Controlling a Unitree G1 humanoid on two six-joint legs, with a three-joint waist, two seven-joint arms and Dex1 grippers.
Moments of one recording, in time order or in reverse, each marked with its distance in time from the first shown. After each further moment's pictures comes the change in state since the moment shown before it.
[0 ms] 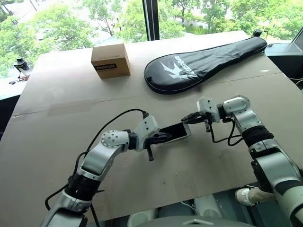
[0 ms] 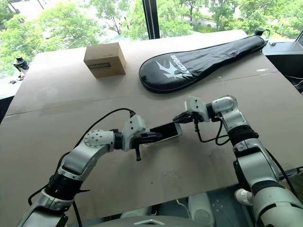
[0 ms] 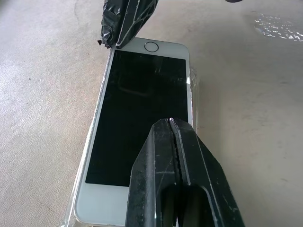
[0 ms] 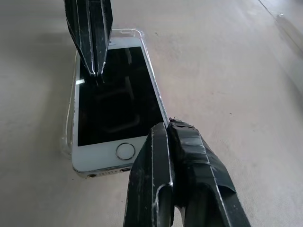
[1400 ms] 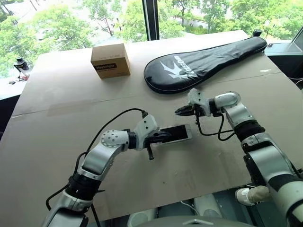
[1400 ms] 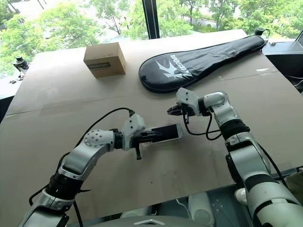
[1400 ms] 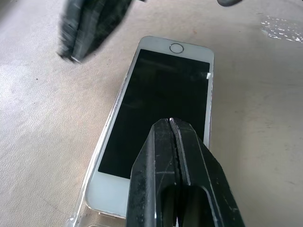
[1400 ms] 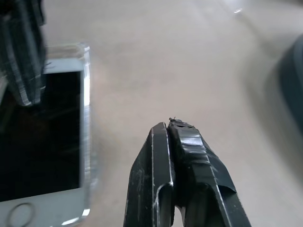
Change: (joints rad) left arm 0.001 -0.007 0.009 0.010 0.004 -0.007 0.005; right arm -0.120 0.054 -0.047 0.096 -0.051 0.058 -0.201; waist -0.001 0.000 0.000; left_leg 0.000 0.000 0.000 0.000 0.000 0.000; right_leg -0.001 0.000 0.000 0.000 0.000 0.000
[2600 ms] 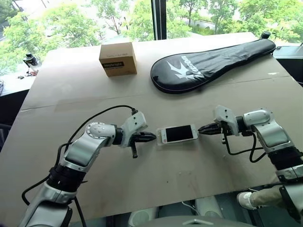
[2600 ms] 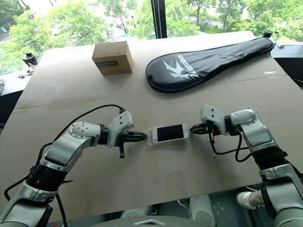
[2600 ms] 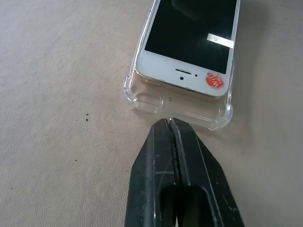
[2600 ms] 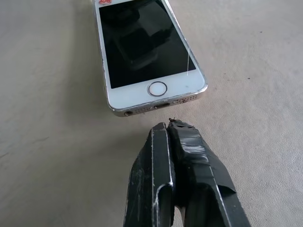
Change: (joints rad) left arm -0.071 0.163 0.012 0.023 0.000 0.148 -0.124; right arm 0.433 -0.292 0.022 -0.633 0.113 0.373 0.095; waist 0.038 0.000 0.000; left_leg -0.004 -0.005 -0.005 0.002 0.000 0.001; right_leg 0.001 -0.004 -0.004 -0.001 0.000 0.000
